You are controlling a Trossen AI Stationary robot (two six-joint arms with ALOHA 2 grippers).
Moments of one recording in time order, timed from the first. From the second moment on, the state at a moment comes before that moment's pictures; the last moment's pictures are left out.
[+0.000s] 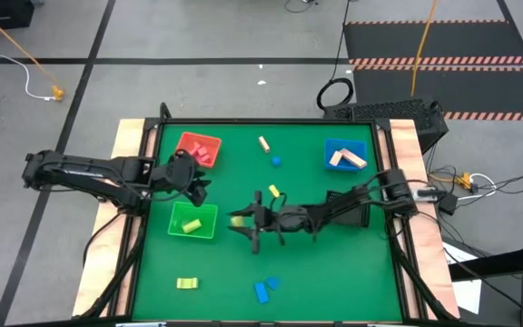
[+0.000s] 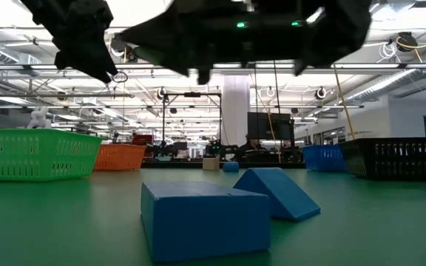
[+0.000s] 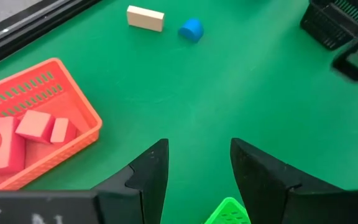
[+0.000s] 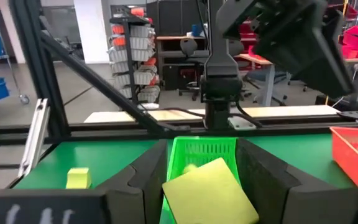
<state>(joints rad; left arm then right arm) -0.05 0.94 0.79 -0.69 -0.37 -0.63 0.20 2.05 1.06 0.99 0.23 0.07</state>
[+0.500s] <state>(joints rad) -0.09 0.93 0.79 -0.68 -0.37 -0.65 0.18 2.30 1.38 0.98 0.23 0.07</state>
